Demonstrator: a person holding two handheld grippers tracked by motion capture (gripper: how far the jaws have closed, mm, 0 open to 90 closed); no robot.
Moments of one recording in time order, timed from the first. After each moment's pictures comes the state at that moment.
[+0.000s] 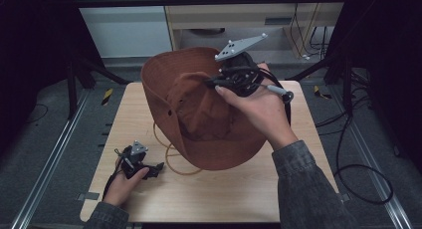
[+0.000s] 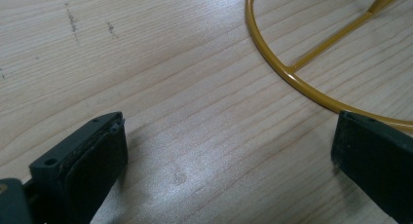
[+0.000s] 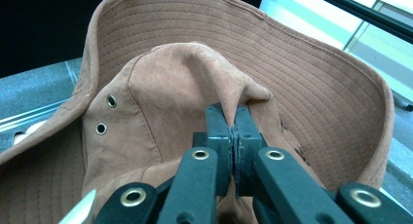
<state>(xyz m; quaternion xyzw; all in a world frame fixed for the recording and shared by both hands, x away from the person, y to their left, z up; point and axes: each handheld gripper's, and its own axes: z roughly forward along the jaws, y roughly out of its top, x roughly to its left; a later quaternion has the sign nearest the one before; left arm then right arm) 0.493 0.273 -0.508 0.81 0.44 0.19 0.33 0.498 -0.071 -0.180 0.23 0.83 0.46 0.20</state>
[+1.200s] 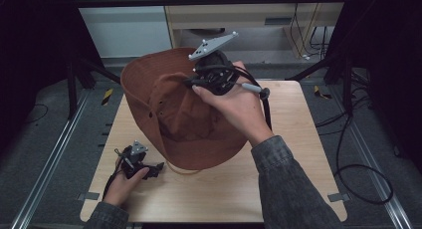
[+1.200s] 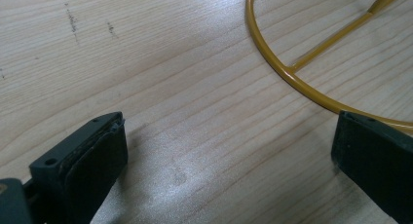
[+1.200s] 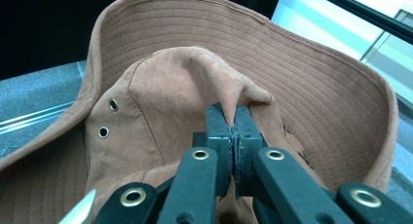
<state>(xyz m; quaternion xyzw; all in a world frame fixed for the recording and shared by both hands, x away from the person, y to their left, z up) 0.493 0.273 -0.508 0.81 0.44 0.19 0.33 0.504 -0.027 -0.180 0.21 0.84 0.46 0.19</state>
